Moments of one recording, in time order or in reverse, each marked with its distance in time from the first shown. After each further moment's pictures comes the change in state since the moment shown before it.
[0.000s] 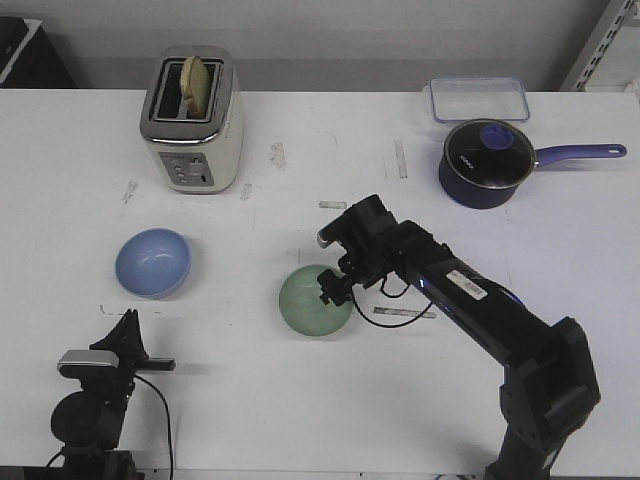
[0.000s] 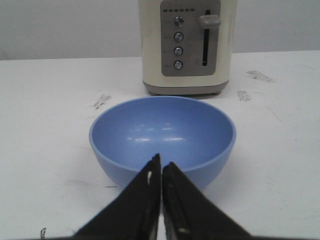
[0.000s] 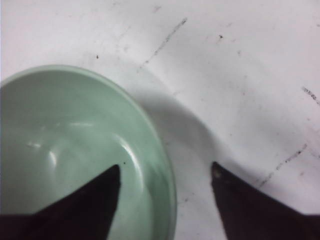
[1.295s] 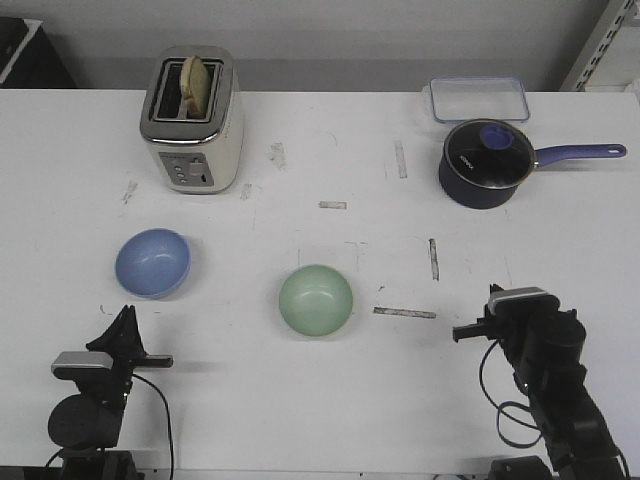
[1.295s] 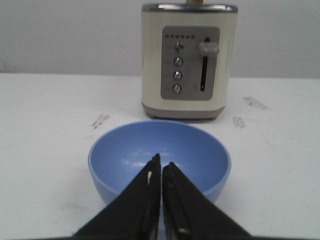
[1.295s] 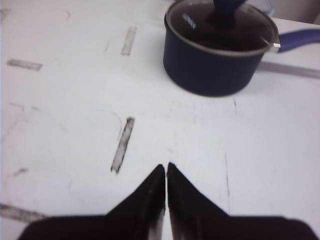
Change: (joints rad) left arm 0.000 0.000 0.000 0.081 0.000 -0.058; right arm -0.445 -1.176 -0.871 0.404 0.337 0.045
